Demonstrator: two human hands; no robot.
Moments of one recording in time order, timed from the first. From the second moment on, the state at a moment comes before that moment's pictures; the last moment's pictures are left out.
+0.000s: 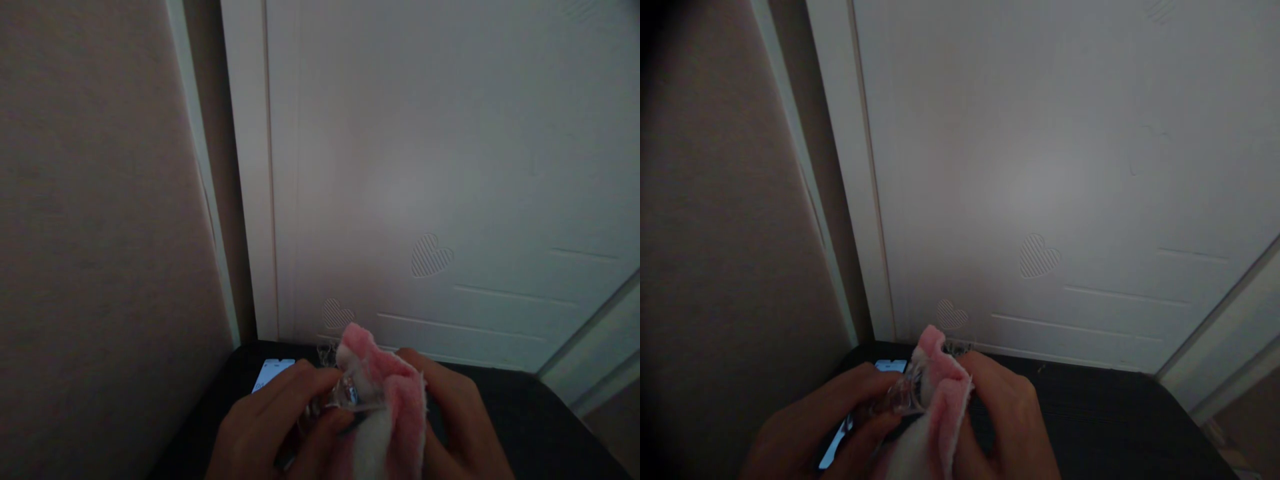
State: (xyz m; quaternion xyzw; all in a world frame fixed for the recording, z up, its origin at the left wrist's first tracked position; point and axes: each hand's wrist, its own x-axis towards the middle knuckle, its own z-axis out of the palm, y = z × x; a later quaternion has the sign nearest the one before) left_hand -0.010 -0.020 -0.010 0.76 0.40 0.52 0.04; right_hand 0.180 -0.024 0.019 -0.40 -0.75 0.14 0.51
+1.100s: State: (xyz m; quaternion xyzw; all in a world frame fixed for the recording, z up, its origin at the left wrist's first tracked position) left_hand -0.003 -0.024 -0.014 0.78 0.43 0.45 0.02; right_hand 0.187 -0.013 0.016 -0.43 -0.75 0.24 0.44
